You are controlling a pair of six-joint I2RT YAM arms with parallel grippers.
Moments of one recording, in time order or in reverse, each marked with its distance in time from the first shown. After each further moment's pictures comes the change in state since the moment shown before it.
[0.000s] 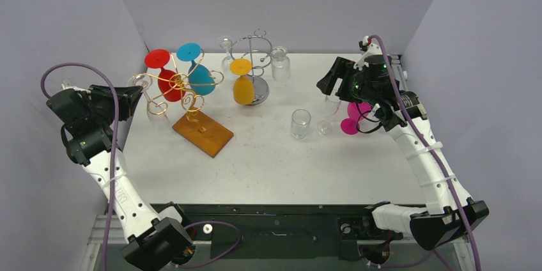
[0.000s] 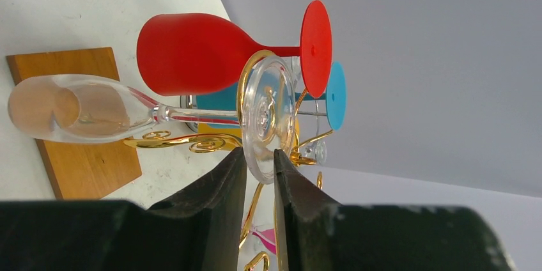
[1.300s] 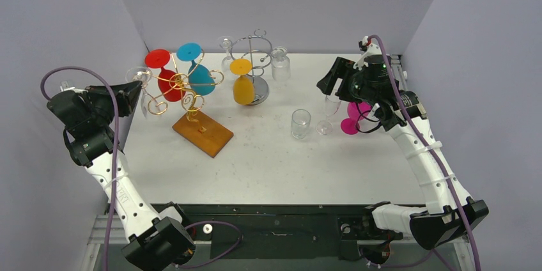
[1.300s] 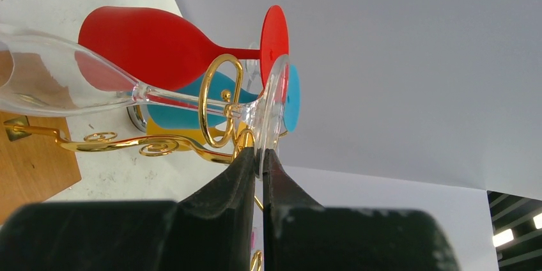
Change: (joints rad) left arm 0.007 -0.016 -0.065 0.163 0.064 -0.211; right arm 0.000 0.003 0.000 0.000 0.003 0.000
